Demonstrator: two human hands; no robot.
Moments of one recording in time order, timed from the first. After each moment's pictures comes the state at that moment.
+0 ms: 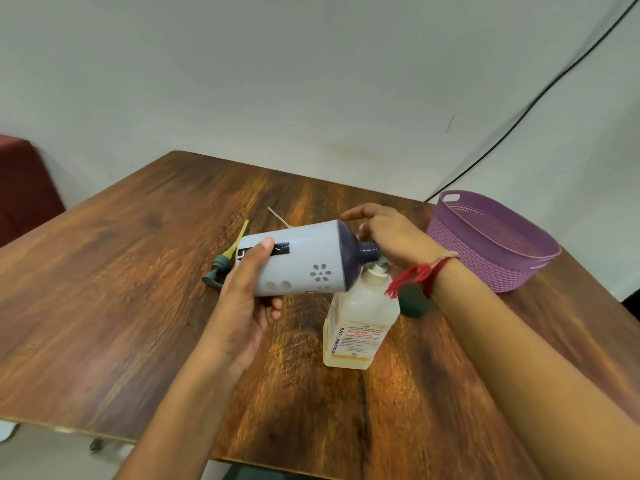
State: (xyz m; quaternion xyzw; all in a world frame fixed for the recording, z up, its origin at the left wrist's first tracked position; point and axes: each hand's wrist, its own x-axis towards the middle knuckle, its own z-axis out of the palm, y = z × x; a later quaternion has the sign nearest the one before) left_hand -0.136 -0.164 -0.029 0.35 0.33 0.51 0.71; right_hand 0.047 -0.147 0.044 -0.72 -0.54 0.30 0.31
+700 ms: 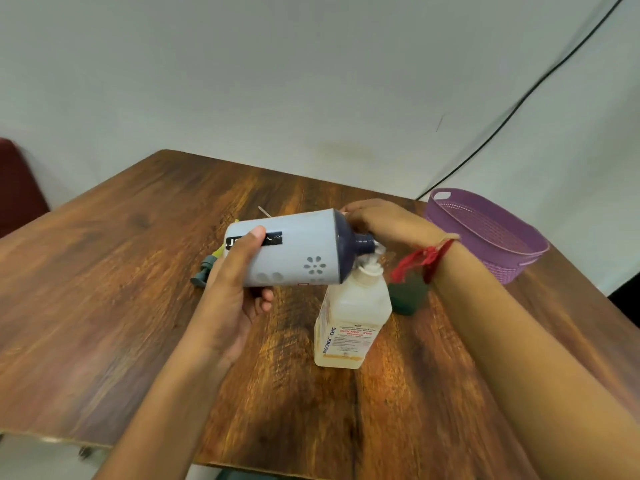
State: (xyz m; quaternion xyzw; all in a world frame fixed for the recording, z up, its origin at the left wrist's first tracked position) left_hand -0.134 -0.161 -0.023 0.38 0.31 0.52 0.69; right_hand 0.051 -0.143 0.053 -0.69 -0.57 0.34 0.29
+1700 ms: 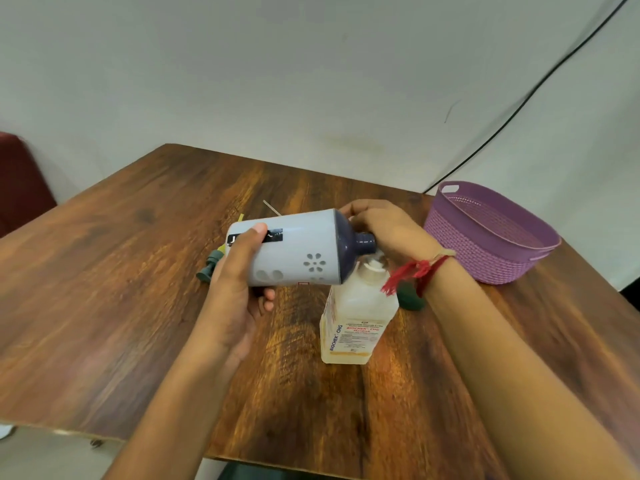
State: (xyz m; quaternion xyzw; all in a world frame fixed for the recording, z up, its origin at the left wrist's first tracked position) left_hand -0.134 -0.161 -0.024 0.38 0.35 0.53 0.68; right_hand 0.046 -0.147 0.036 -0.67 -0.55 0.36 0.36
